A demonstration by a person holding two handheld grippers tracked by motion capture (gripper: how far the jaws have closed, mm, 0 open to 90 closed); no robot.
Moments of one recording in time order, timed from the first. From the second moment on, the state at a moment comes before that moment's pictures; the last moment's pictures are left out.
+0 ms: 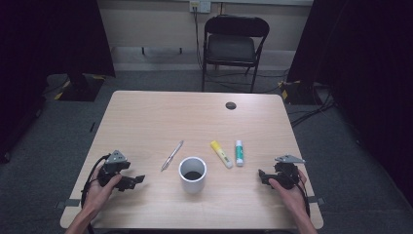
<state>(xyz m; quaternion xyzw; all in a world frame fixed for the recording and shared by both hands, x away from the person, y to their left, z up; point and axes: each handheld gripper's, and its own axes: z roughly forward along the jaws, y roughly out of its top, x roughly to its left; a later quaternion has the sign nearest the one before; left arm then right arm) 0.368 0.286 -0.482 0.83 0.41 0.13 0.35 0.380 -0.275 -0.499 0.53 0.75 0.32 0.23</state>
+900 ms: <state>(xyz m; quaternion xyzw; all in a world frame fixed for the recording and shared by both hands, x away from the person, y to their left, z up) 0.366 0.281 -0.502 0.82 0.41 0.18 0.36 0.378 -0.260 -0.472 0.49 0.77 0.37 0.18</state>
